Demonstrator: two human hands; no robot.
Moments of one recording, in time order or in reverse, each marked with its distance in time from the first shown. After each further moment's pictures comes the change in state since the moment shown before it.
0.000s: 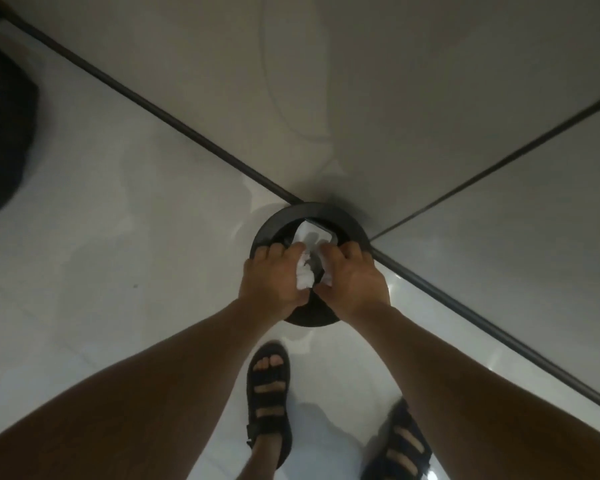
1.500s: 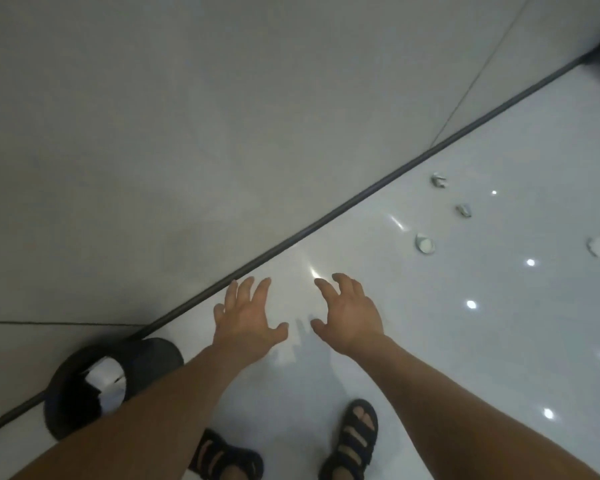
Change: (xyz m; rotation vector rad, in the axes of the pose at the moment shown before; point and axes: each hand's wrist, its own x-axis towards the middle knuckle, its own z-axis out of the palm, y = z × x) left_hand -0.252 0.404 0.013 0.456 -0.315 0.771; right_hand -0.519 0.182 -0.063 0.470 0.322 0.940
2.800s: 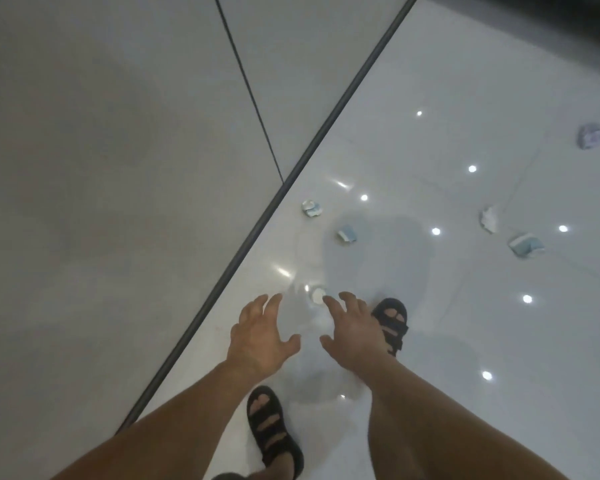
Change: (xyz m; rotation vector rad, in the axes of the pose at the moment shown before) left_hand 0.256 0.441 0.006 0.122 -0.333 0.251; right_hand 0.128 0.406 -0.143 0.260 -0.063 0.391
